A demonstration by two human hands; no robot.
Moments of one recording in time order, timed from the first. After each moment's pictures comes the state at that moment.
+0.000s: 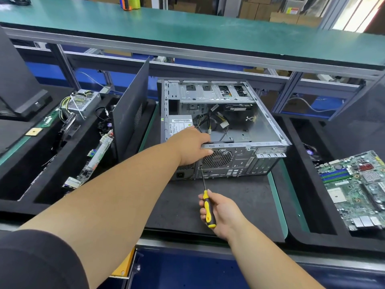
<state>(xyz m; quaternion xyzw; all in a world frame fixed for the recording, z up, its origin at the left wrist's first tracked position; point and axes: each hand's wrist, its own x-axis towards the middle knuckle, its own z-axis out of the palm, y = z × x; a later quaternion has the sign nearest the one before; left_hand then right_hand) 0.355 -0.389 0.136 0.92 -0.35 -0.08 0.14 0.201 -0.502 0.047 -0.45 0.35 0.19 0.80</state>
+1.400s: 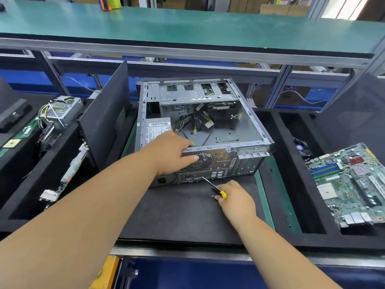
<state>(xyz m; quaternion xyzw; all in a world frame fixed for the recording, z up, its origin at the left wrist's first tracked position) 0.341 -0.400 0.147 0.93 -0.35 -0.08 0.08 0.220 -0.602 0.008 -0.96 0.15 0.02 0.23</state>
